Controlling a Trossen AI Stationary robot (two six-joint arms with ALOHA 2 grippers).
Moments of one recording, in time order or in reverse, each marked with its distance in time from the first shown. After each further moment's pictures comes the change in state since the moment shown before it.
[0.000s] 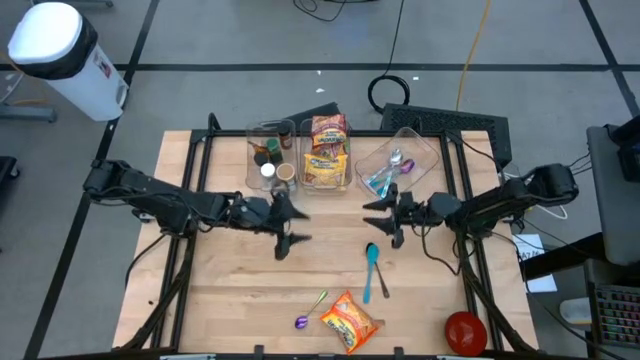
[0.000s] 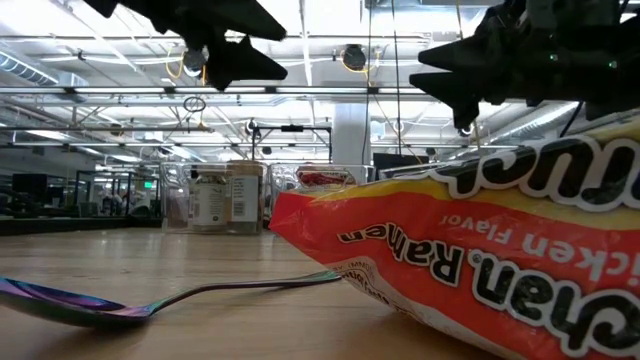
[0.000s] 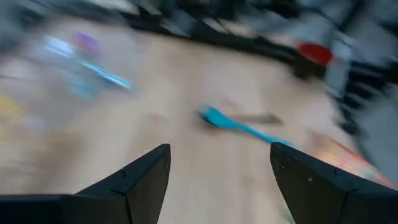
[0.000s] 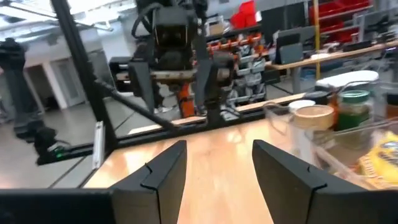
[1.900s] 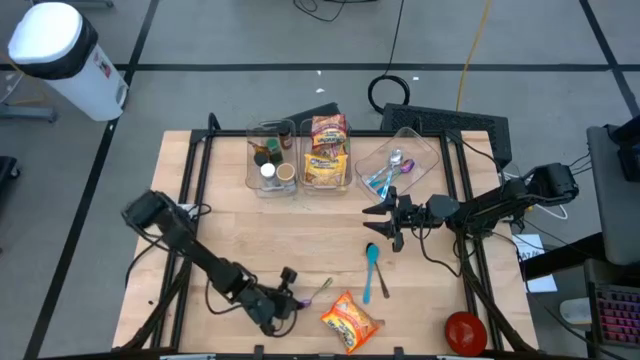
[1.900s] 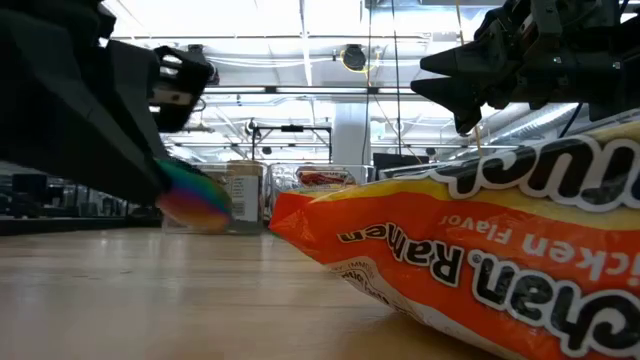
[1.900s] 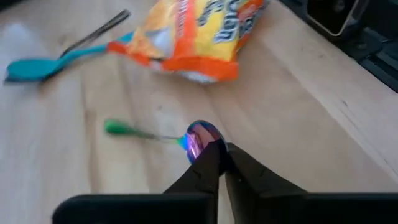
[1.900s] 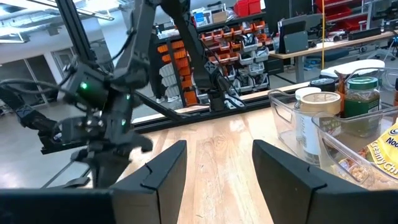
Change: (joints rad) left arm -0.503 0.530 0.067 0.125 -0.160 0.251; right arm 0.032 -0.001 0.003 -0.048 -0.001 0.008
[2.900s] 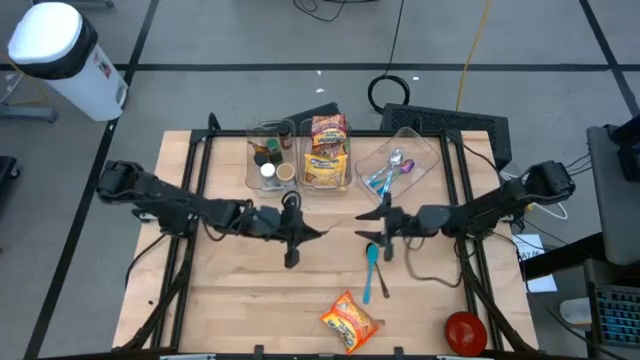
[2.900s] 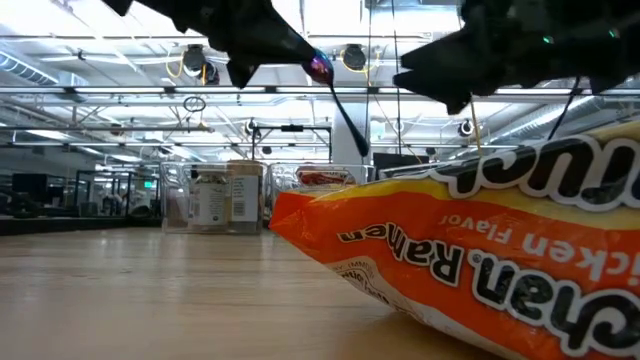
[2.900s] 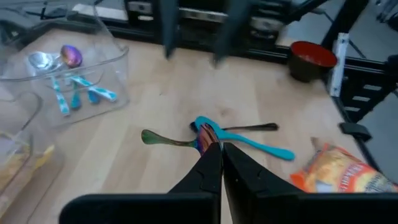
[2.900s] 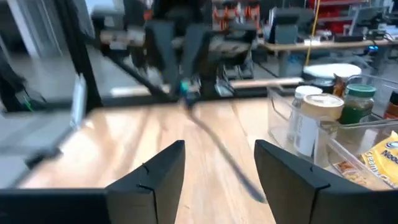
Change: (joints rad) left arm 0.470 -0.405 -0.001 -0.050 0.133 -0.216; right arm 0.128 0.032 0.127 -0.189 0.178 -0.134
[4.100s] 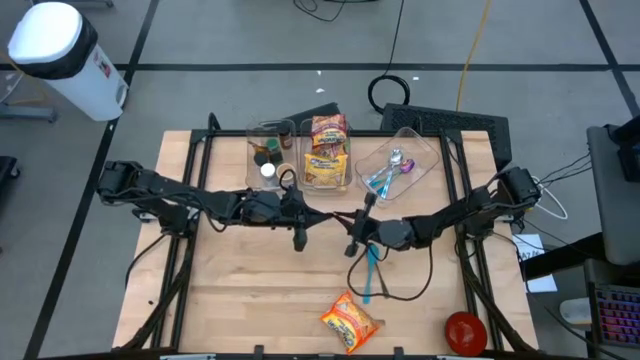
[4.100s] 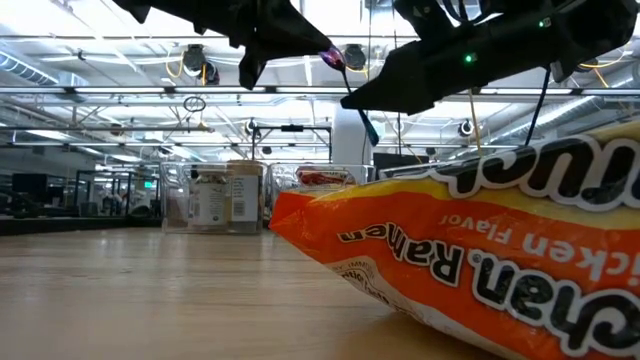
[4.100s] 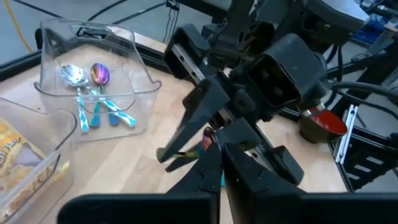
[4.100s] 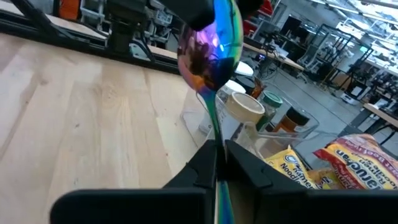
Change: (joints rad) left arm 0.088 0.001 0.000 0.127 -0.010 -0.137; right arm 0.048 0.330 0.332 -0.159 0.448 -0.349
